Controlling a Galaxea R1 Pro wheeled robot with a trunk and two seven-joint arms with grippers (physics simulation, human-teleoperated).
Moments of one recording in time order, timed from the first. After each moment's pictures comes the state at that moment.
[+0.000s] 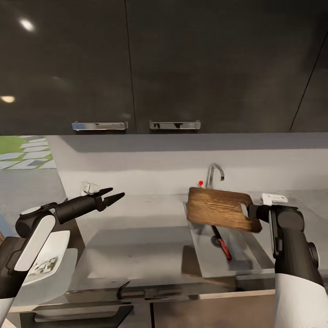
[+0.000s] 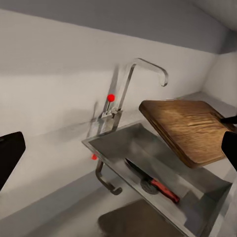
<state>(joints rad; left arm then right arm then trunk) -0.56 0.37 -0.08 -1.58 0.62 0.67 -0.59 -0.66 -0.04 -0.36 -1.45 0.41 1.03 0.28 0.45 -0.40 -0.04</state>
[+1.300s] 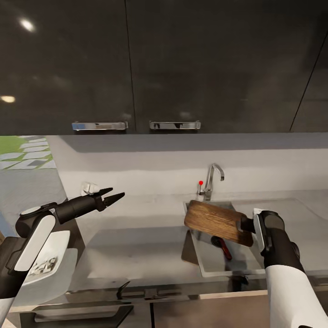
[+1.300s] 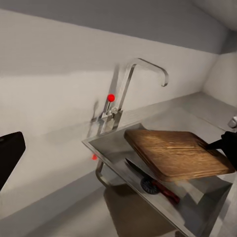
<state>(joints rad) -0.56 0.37 -0.08 -1.58 0.62 0.67 -0.59 -0.72 -0.04 -0.36 -1.12 0.13 1.01 -0.08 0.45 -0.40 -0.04</state>
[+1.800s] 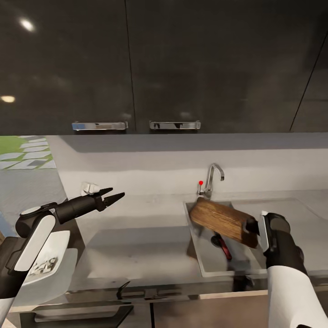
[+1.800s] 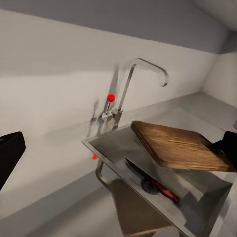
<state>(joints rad) -0.56 0.37 -0.08 -1.58 0.62 0.67 -0.59 -0.72 -0.02 -0.44 -1.12 0.07 0.98 -0.19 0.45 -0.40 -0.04</state>
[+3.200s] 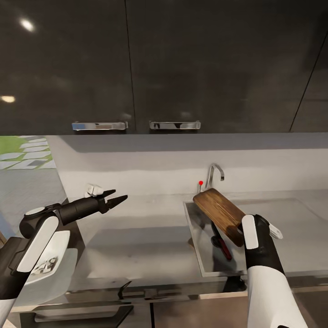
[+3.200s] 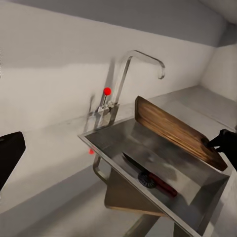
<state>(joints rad) -0.56 0.37 -0.11 -1.58 0.62 0.66 -0.58 -0.72 0.12 -0.46 -1.12 -0.41 0.68 -0.84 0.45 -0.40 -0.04</state>
